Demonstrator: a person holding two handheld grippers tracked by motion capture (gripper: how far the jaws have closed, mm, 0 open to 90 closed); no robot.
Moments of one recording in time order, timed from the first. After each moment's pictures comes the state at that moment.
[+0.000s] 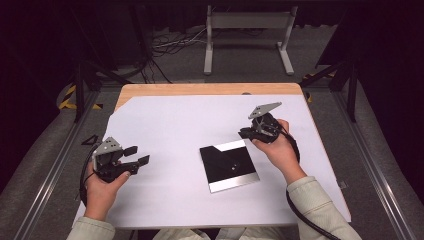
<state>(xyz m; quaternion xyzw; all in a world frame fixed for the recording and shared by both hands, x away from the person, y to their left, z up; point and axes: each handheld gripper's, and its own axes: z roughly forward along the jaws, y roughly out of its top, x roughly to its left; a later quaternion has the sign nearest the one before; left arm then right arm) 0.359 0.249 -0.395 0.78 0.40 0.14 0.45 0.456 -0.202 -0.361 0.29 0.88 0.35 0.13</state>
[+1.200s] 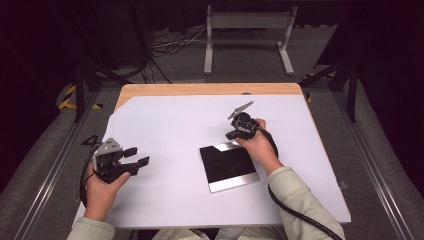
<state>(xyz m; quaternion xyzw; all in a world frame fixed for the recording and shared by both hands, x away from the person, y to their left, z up) 0.361 0.249 -0.400 0.79 0.41 0.14 0.44 0.504 -0.161 -0.413 0.30 0.90 0.29 0.08</state>
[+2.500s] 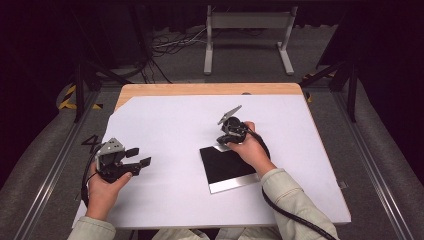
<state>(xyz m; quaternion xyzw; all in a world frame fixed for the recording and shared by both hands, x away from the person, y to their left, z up) 0.363 0.245 -0.402 0.79 0.40 0.13 0.44 0.500 -0.132 -0.424 0.26 0.92 0.29 0.07</state>
